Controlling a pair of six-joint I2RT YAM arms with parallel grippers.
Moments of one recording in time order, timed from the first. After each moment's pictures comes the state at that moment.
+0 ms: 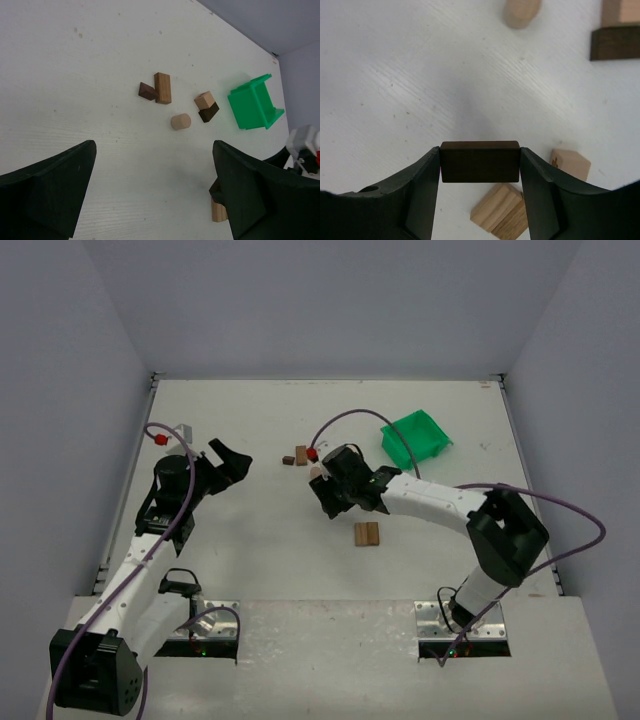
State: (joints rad) left arm -0.07 0.84 0.52 -0.03 0.15 -0.64; right arm 0.81 1.67 1.03 -0.29 0.07 0.08
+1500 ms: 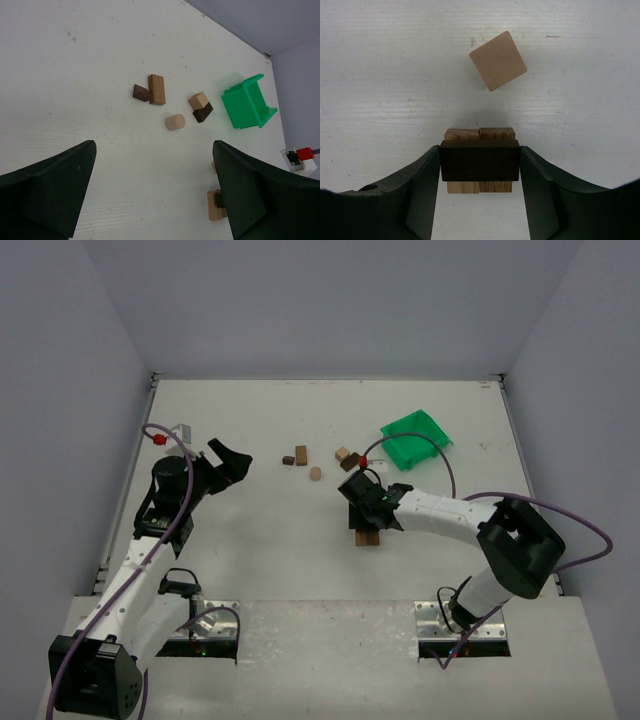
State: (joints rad) left arm -0.07 0.81 0.52 -0.03 0.16 -0.64; right arm 0.82 1.56 0.82 -0.43 0.39 0.74
